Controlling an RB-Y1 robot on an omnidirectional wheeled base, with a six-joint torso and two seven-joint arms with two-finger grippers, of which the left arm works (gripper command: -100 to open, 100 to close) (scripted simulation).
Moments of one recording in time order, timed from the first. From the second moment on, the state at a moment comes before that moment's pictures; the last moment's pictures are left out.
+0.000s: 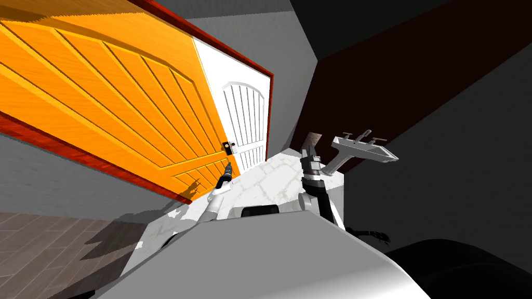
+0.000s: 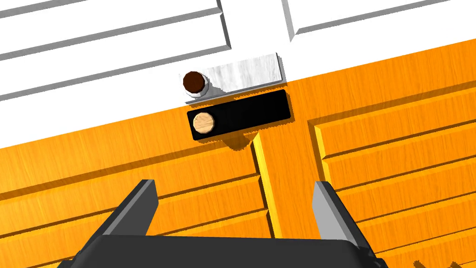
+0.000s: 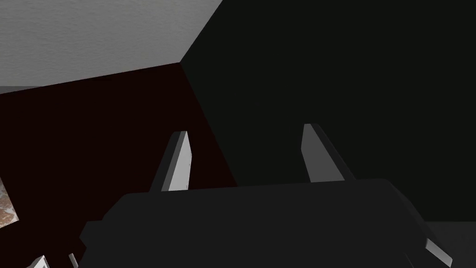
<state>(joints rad) -0.23 0.07 0.30 -0.95 0.16 -0.21 -0.33</state>
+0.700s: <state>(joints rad) -0.20 0.10 0.29 -0.95 0.24 -0.13 -0.43</state>
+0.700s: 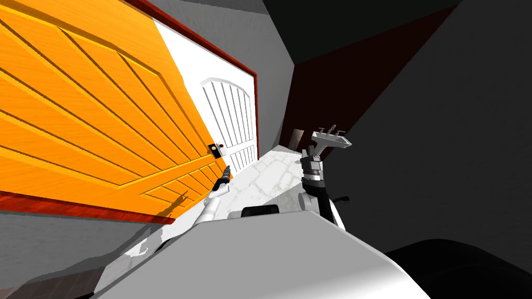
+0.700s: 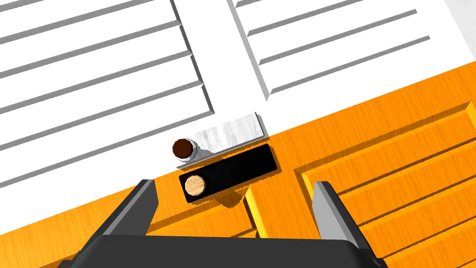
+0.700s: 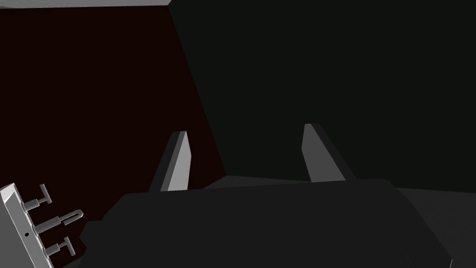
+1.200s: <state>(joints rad) -0.16 0.12 0.29 -0.97 0.29 -0.05 -0.52</state>
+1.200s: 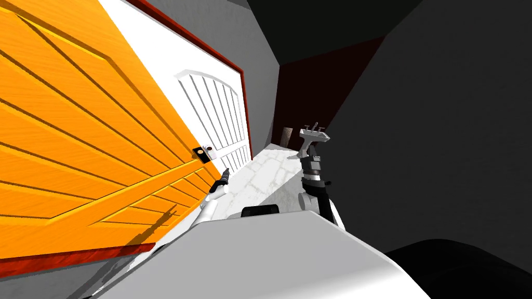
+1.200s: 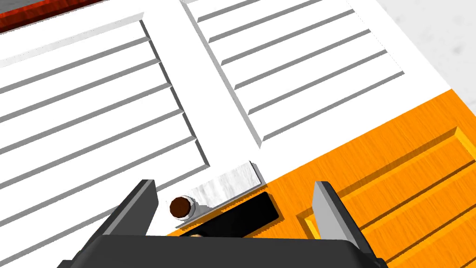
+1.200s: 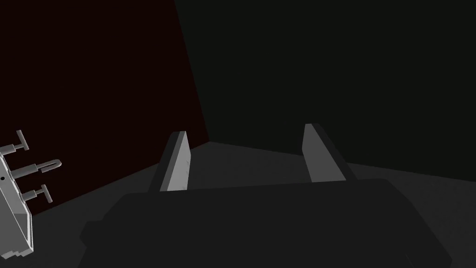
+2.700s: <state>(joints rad) -0.04 0.17 0.26 -1.03 0.46 0.19 -0.78</state>
